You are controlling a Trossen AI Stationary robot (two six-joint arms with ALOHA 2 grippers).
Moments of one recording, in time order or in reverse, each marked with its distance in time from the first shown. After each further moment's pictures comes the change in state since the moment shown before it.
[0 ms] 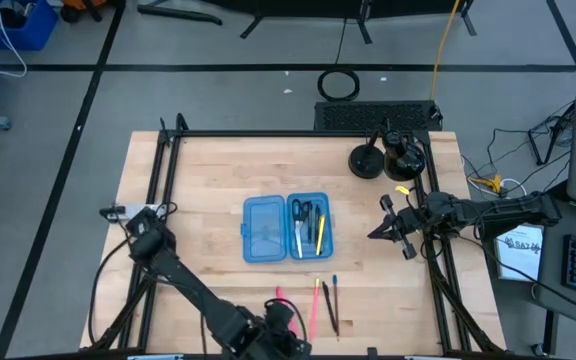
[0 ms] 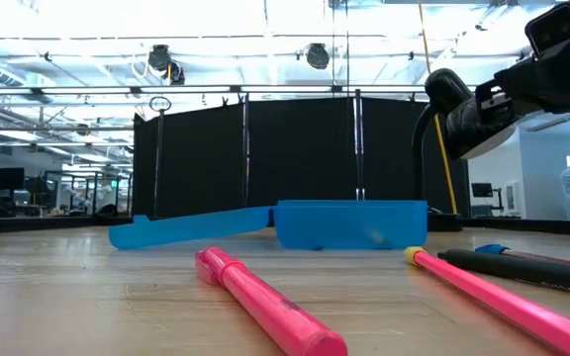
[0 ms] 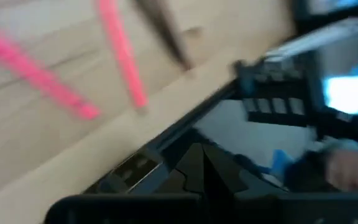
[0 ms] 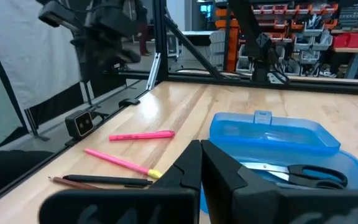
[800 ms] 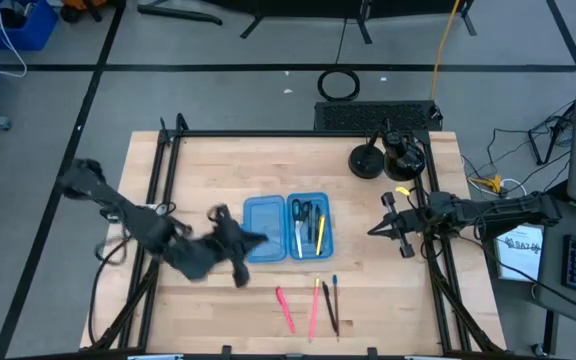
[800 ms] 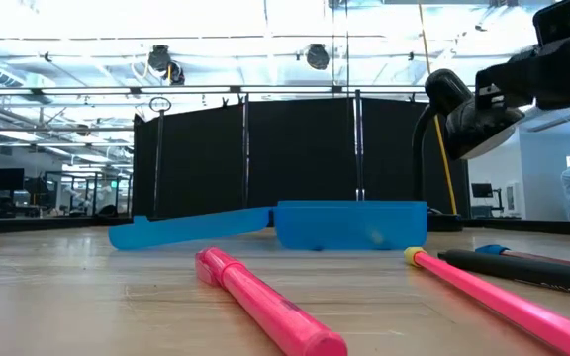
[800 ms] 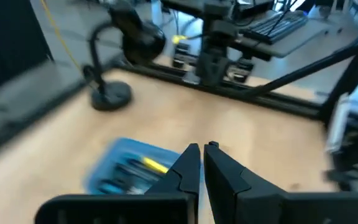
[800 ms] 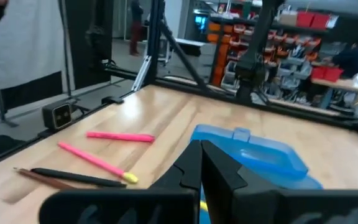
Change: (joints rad) left arm 0.129 -0.849 -0.770 0.340 -0.442 1.226; right arm 0.000 0.000 0.000 0.037 0.042 -0.161
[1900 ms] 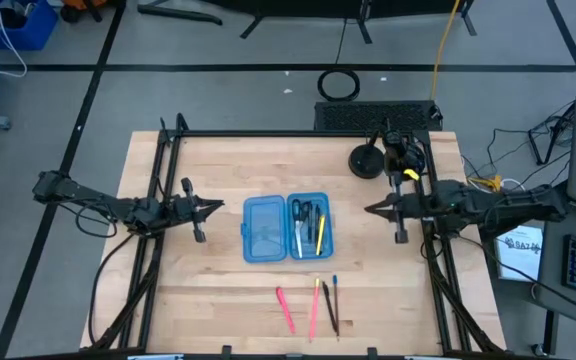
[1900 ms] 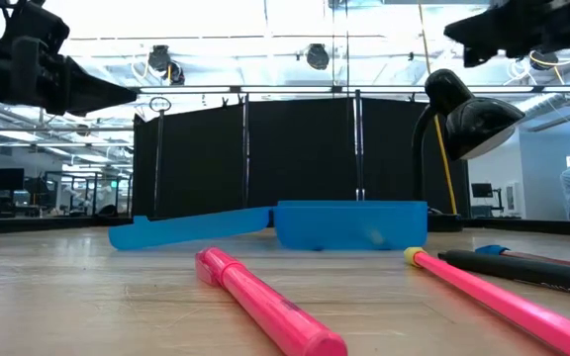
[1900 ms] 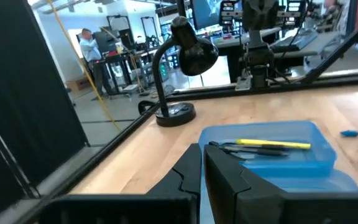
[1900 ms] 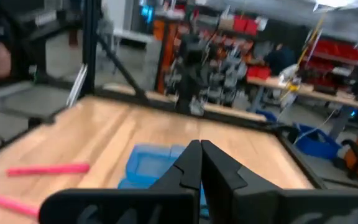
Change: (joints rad) left arm 0.304 -1.007 -1.258 0.784 0.228 0.710; right arm -0.001 0.158 0.278 -0.122 0.243 -0.042
